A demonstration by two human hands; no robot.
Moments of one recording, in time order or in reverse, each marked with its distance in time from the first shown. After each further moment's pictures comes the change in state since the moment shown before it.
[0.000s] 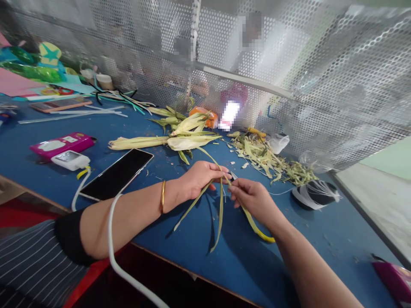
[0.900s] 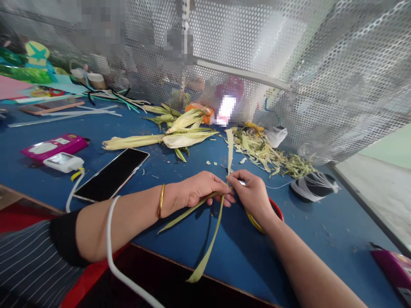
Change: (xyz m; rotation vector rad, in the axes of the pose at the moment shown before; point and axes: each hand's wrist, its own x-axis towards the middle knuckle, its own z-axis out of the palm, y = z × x) left_hand -0.008 -0.014 0.006 0.160 -0.298 -0.207; right_hand 0.004 0.001 0.011 -0.004 0.387 -0.081
